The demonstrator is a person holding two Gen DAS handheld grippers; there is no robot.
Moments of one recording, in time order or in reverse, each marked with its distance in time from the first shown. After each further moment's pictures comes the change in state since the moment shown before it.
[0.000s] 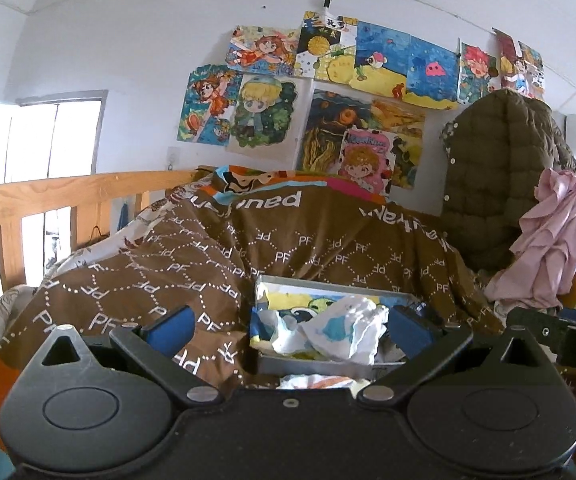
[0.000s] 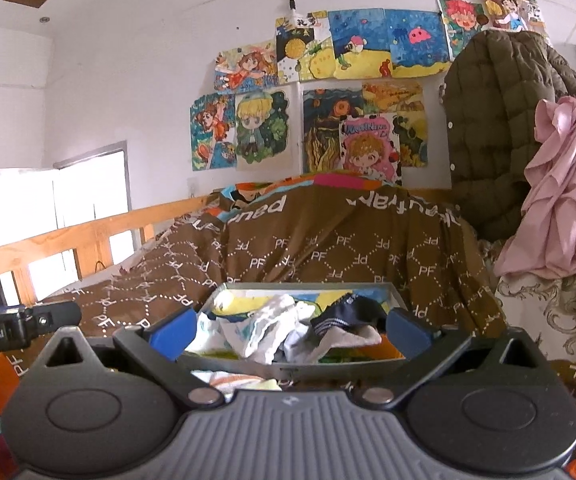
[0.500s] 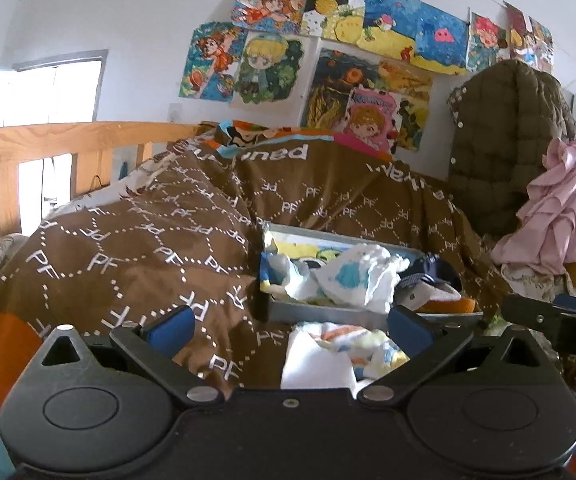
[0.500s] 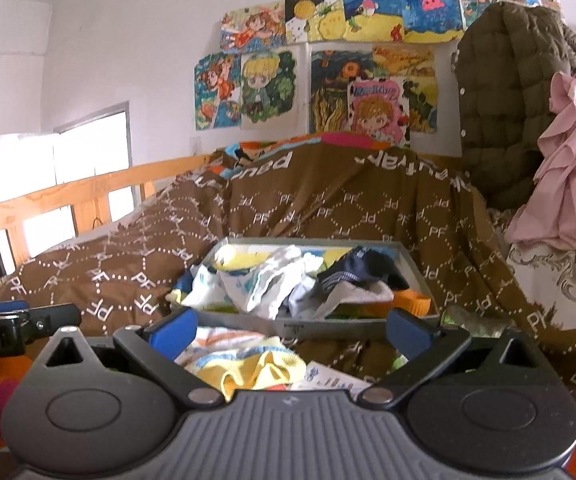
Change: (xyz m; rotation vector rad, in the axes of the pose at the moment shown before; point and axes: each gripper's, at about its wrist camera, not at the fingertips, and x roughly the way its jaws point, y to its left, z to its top) left arm 0.020 0.021 -0.033 -0.017 0.116 -0.015; right arm 0.025 0.005 -0.025 -0.030 0.117 0.012
